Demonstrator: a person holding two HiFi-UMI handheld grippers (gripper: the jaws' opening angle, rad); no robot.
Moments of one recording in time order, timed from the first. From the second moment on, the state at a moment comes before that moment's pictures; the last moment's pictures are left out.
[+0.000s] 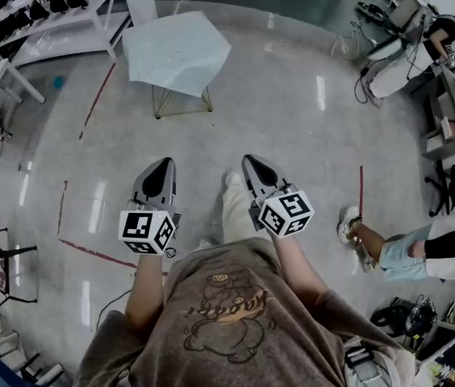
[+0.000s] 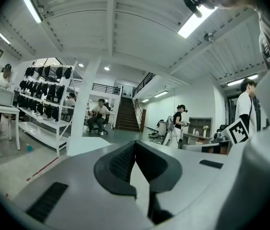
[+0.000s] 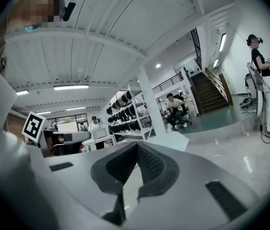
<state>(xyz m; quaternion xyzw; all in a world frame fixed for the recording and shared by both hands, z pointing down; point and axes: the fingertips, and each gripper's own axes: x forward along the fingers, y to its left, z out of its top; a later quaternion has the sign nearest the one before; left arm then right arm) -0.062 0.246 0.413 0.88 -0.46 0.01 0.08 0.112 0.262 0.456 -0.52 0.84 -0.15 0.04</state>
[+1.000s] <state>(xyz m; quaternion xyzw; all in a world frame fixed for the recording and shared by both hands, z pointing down) -0.036 0.056 0.419 0.87 -0.49 0.01 0.10 0.137 0.067 0.462 -0.49 0.85 -0.16 0.03</state>
